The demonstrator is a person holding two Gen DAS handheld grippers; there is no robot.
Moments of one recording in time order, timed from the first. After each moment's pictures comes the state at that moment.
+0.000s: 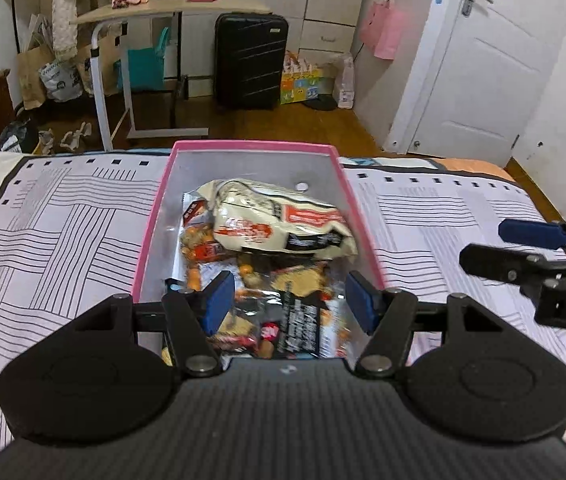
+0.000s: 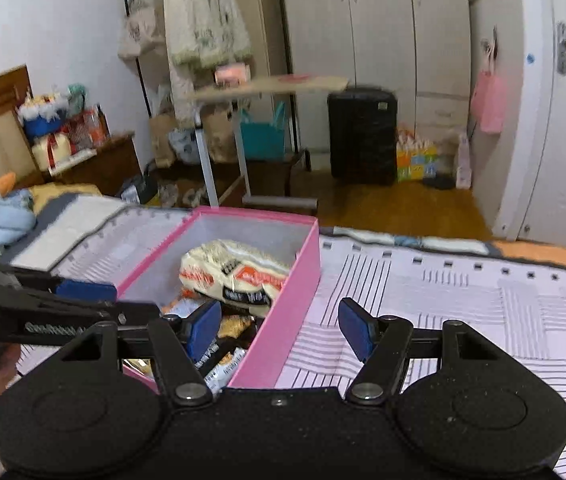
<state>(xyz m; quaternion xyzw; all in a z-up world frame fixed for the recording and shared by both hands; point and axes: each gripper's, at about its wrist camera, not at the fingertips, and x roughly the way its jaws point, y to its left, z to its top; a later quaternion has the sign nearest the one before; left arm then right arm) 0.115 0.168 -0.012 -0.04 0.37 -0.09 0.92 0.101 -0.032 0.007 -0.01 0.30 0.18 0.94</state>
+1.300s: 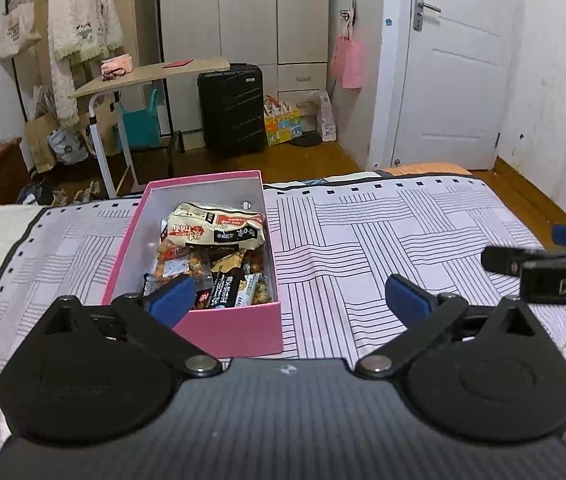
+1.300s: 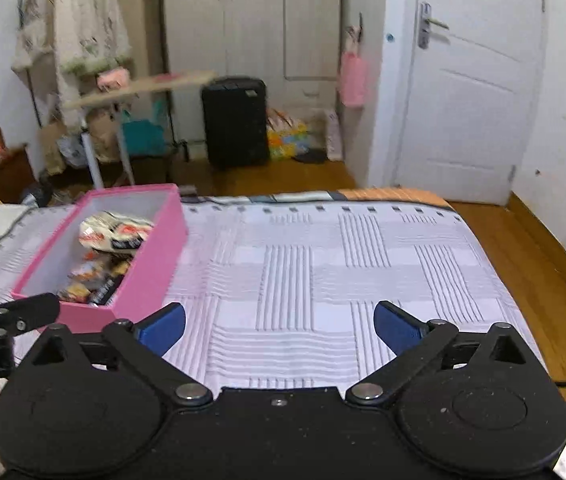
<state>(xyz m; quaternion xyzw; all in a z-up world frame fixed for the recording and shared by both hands) -0.025 0.070 0.041 0.02 0.31 -0.08 0.95 -0.008 -0.106 0.016 0.00 0.33 -0.02 0.94</state>
